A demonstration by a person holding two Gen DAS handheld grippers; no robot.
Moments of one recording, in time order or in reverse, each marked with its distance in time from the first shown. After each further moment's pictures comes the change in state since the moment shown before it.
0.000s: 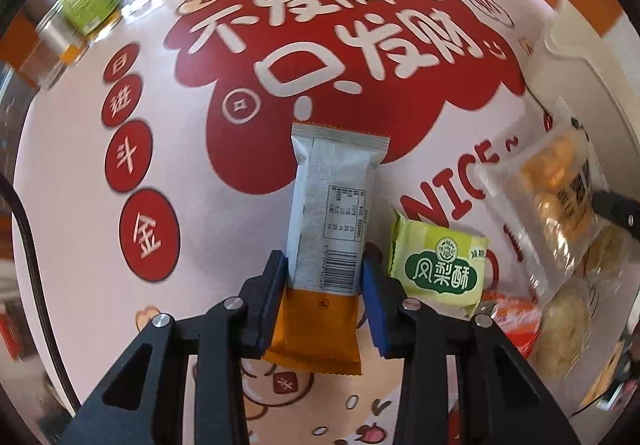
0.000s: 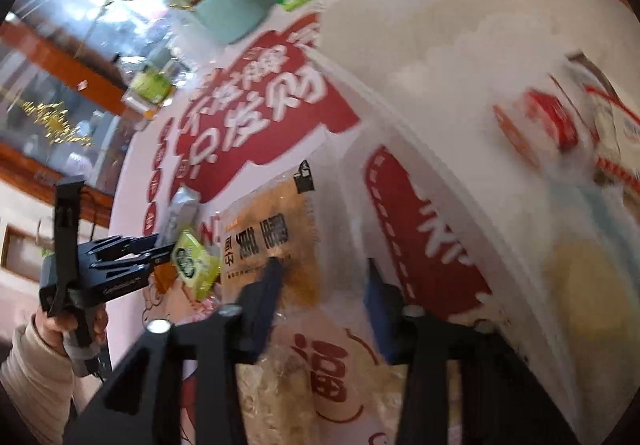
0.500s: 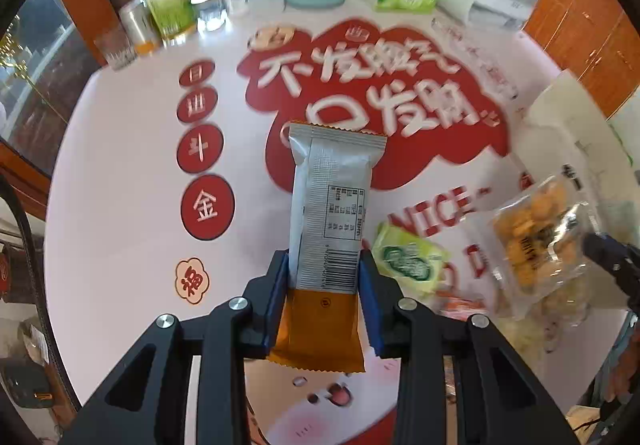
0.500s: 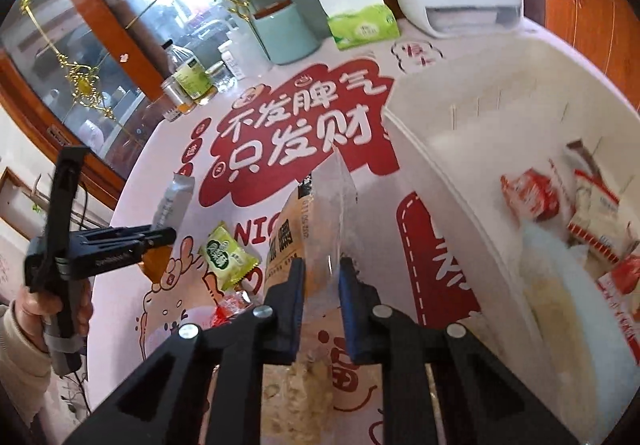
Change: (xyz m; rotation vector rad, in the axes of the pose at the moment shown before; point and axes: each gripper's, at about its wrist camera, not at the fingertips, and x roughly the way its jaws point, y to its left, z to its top) left arm -0.085 -0.004 -0.030 -0.157 -0.176 0.050; right arm -0.045 0.039 -0.009 -0.187 -0.116 -0.040
